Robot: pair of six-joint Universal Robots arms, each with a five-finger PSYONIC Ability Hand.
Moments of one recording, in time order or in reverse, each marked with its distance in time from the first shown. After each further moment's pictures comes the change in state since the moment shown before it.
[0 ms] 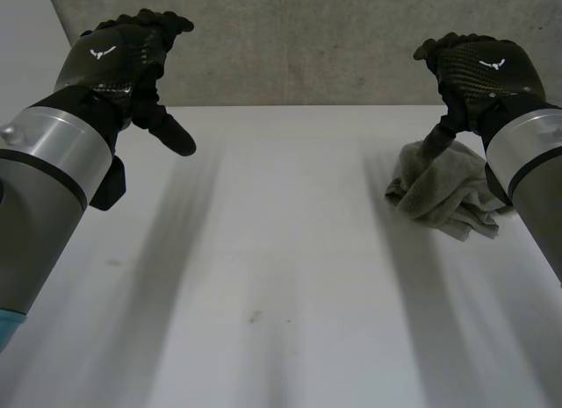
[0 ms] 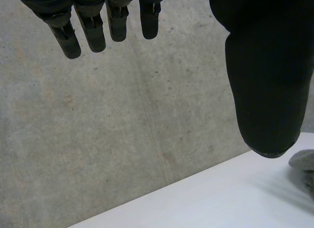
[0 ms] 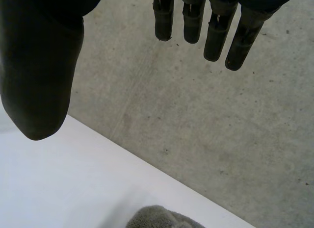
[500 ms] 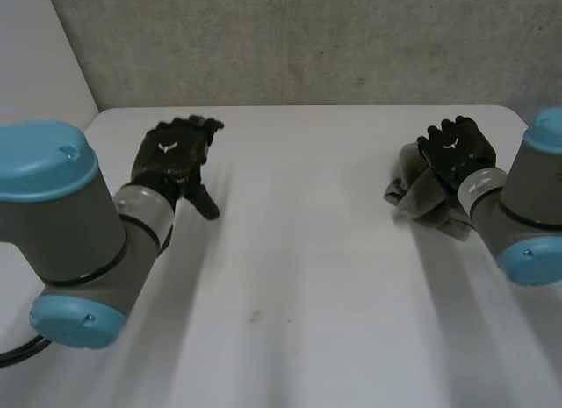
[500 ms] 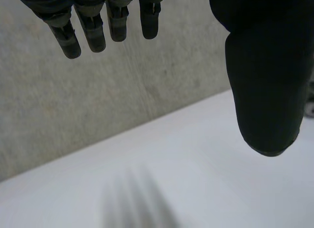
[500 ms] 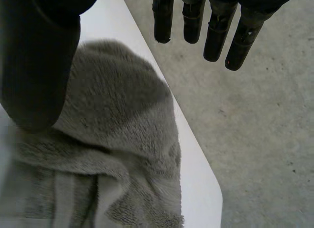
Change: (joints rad) left arm 0.003 -0.287 -0.108 0.196 0.002 0.045; right arm -0.163 0.476 -0.088 -0.205 -0.112 -0.635; left_hand 0.000 0.000 0.000 0.000 0.000; right_hand 0.036 0.003 0.006 0.002 0.018
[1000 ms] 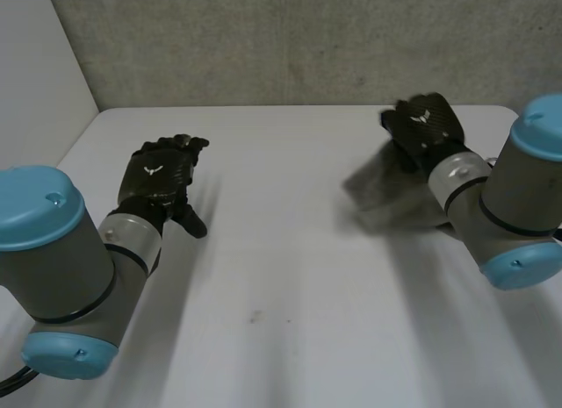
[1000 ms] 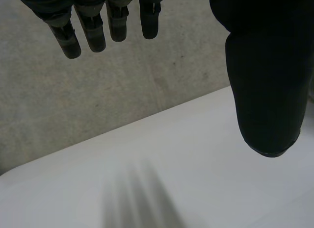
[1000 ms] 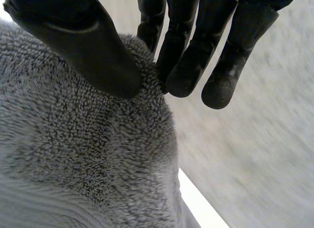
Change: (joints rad) left arm 0.041 0.054 -0.182 0.143 -0.001 -0.003; right arm 0.133 -0.152 0.056 -0.061 -0.076 0.343; left_hand 0.000 0.000 0.000 0.000 0.000; right_hand 1.058 1.056 1.084 1.080 1.067
